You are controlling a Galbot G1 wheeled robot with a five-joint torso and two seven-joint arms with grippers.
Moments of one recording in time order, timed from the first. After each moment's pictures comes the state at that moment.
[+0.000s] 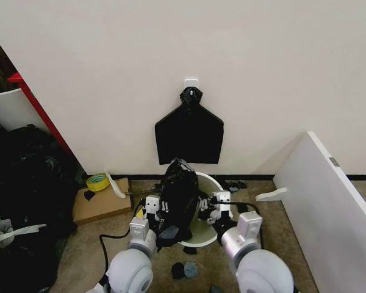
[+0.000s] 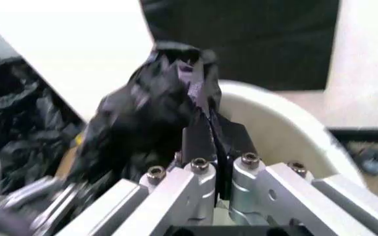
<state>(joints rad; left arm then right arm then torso) 1.34 -1.15 -0.05 -2.10 -0.39 0.26 -0.42 -1.36 1.20 0.11 2.36 0.58 -0.50 0.40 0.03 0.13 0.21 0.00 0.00</state>
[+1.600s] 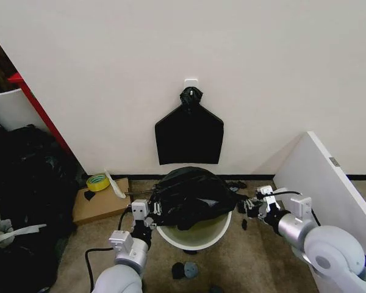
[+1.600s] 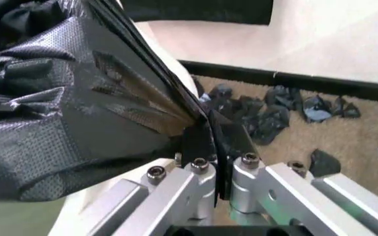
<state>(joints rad) 1.48 -1.14 -0.12 -2.22 -0.49 0.09 -0.40 -1.51 0.75 0.50 2.26 0.96 -0.53 0.12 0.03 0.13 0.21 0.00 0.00</state>
